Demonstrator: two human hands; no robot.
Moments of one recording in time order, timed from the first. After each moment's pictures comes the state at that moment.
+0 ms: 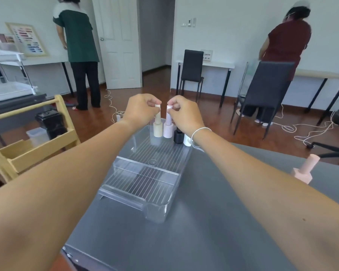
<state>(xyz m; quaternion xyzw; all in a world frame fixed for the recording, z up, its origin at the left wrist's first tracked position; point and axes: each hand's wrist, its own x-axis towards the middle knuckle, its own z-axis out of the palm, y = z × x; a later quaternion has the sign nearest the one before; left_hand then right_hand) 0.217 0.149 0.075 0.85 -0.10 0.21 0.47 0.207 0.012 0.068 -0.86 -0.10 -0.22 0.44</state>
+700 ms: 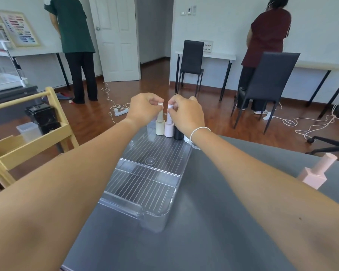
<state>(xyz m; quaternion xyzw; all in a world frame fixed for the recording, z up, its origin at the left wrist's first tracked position) 0.250 0.138 0.049 0.84 -0.09 0.17 0.51 0.227 0.009 0.045 -0.92 -0.07 -0.25 0.30</state>
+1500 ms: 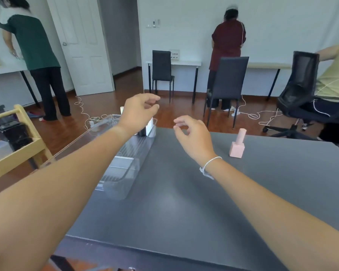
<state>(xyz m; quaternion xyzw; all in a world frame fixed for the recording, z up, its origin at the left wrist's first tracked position) 0.154 0.062 0.078 0.82 -0.22 0.20 0.49 0.085 -0.091 0.027 -0.86 -0.05 -0.31 0.40</state>
